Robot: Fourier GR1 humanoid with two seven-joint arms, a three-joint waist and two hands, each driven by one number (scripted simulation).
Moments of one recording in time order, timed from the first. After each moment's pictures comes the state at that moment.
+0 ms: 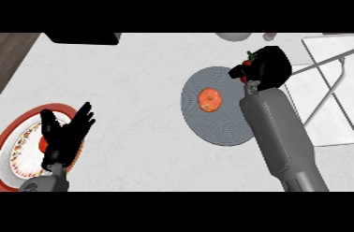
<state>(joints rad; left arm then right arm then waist) -0.06 0.18 0.07 -1.36 0.12 -0.02 0.29 -0.76 -0.06 0.01 -1.06 1.21 -0.39 1.19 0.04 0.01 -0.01</state>
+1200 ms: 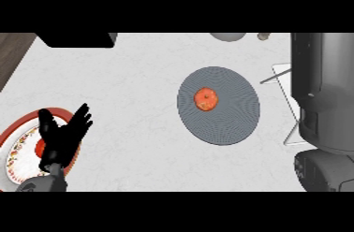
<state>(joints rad) -0.06 0.18 0.09 -1.34 0.12 -0.02 0.31 -1.34 -0.11 -0.49 -1.03 1.95 -0.12 1.25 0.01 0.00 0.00</state>
